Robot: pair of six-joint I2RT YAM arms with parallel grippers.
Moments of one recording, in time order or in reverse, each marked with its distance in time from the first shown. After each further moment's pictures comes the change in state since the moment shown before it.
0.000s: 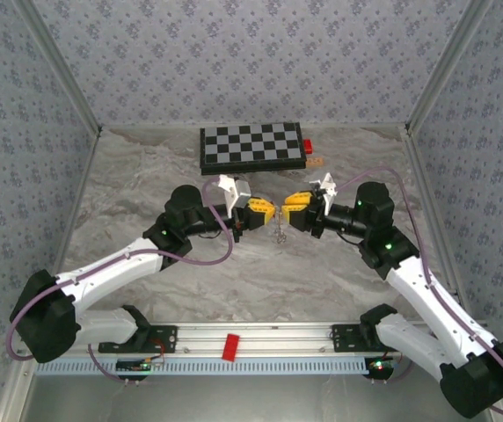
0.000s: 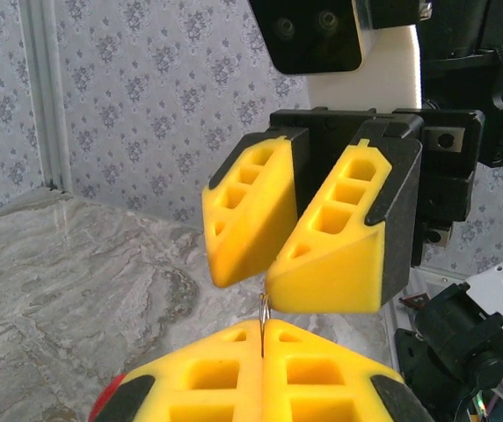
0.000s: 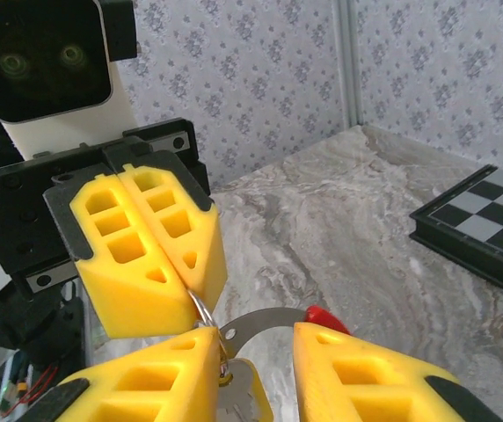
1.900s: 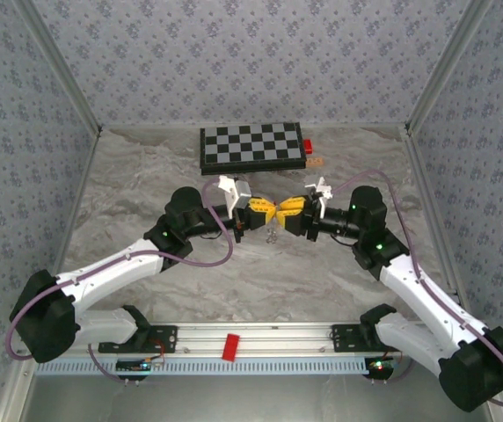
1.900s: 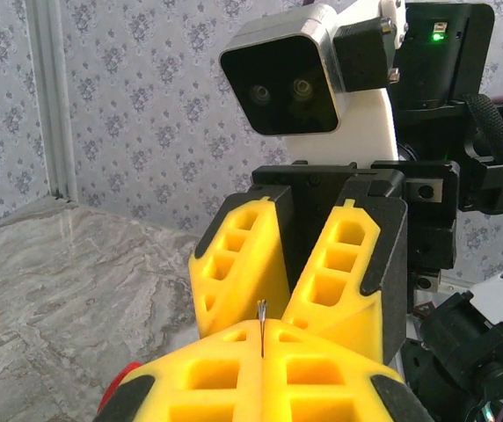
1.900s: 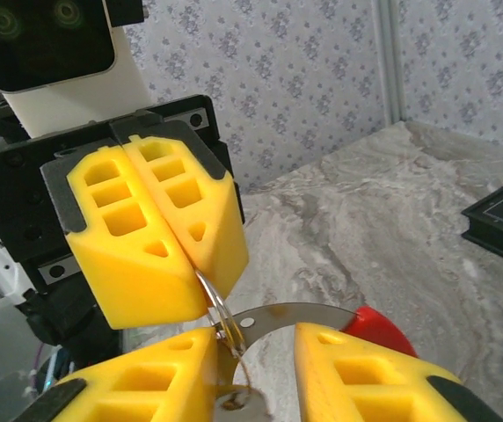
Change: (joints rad) left arm -0.015 -0.002 -0.008 0.030 -0.027 -0.004; right arm 0.012 0.045 -0.085 0.181 -0.080 0.090
